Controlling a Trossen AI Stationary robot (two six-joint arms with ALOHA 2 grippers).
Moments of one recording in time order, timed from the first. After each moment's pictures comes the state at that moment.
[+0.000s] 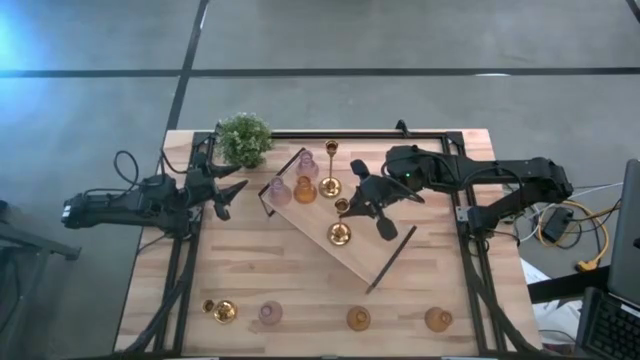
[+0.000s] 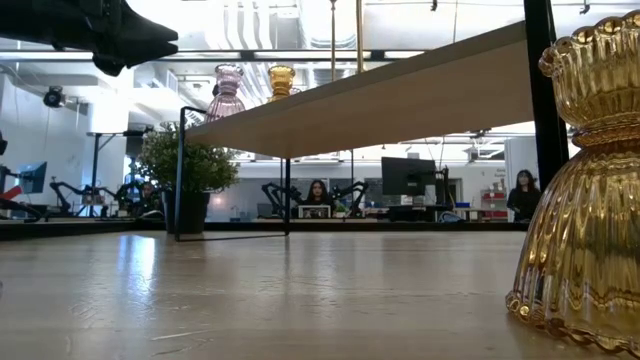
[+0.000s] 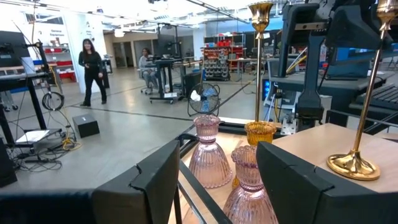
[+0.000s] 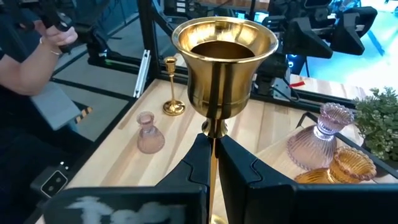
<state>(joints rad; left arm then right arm) 0.01 0.32 0.34 0.01 -0.44 0.08 0.00 1.36 1.32 -0.35 -0.33 -0.11</state>
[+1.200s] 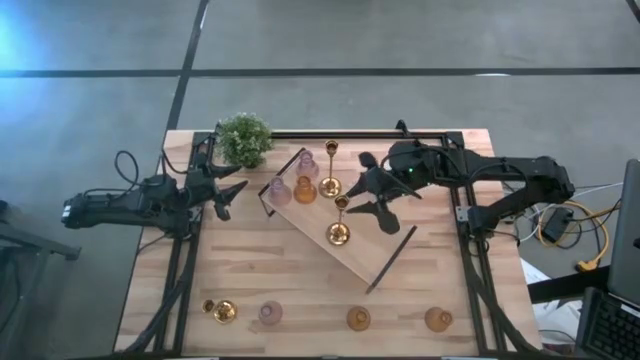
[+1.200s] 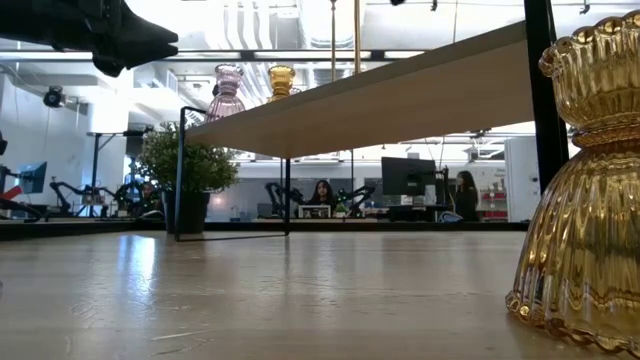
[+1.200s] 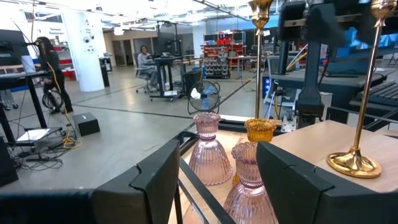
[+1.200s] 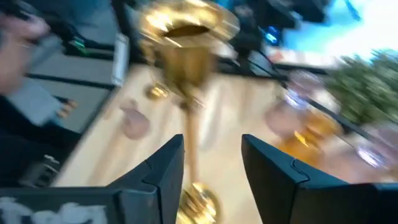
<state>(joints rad) 0.01 0.32 0.34 0.00 -0.44 0.08 -0.02 1.35 1.38 -0.52 -0.23 -0.06</state>
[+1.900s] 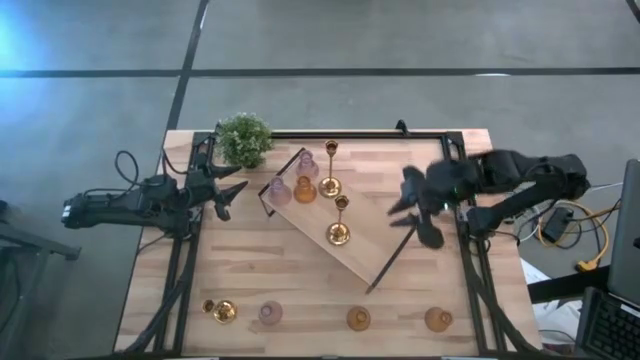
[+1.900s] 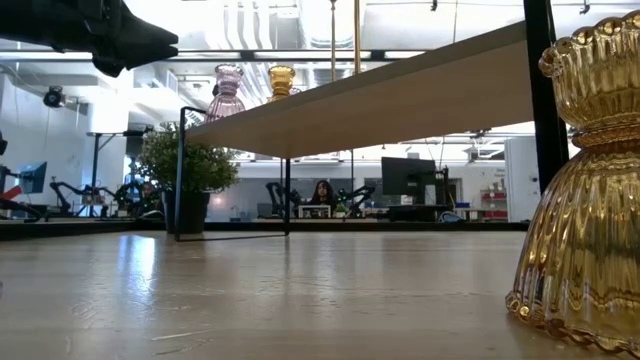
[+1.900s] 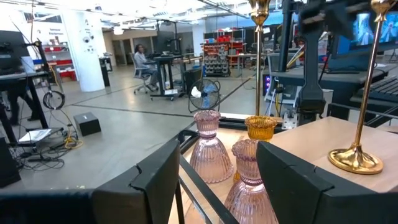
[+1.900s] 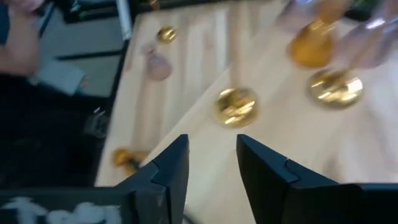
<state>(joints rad) 0.01 0.32 0.34 -0.01 -0.44 0.09 0.18 1.19 1.47 -0.99 -0.06 0.26</state>
